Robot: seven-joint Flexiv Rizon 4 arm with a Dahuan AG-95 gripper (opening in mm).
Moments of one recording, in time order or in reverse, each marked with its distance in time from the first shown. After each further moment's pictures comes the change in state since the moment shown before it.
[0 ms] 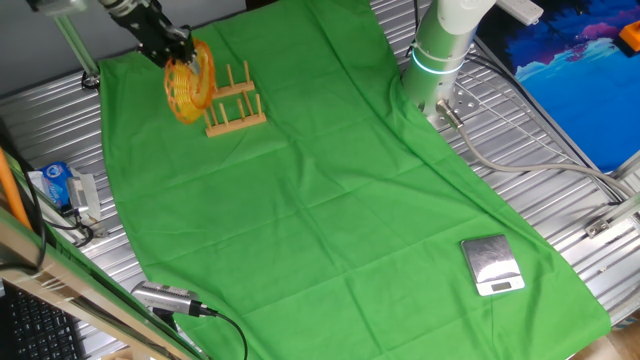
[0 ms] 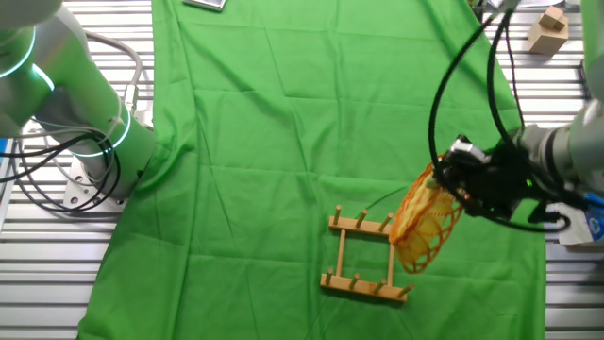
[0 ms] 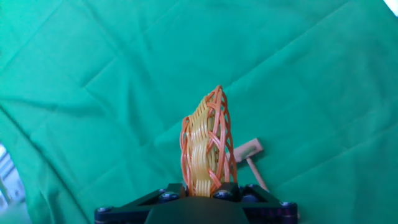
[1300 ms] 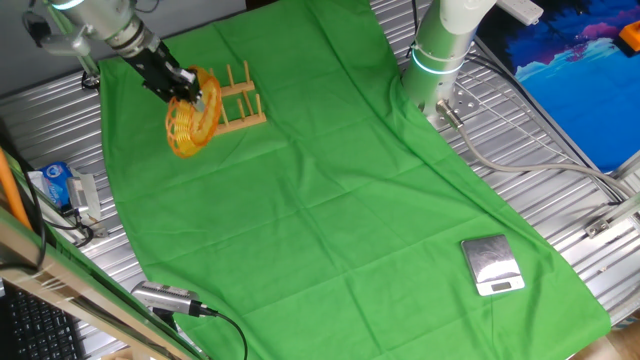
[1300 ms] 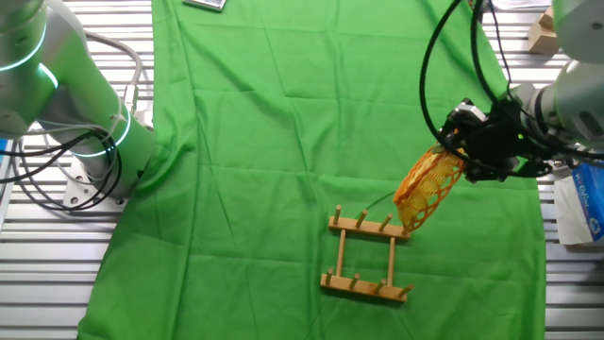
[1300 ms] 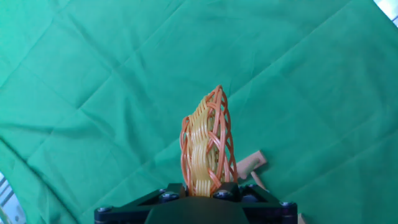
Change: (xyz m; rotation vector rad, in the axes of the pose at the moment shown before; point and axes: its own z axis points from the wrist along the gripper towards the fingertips) arm -0.063 0.010 0.030 0.025 -0.027 0.117
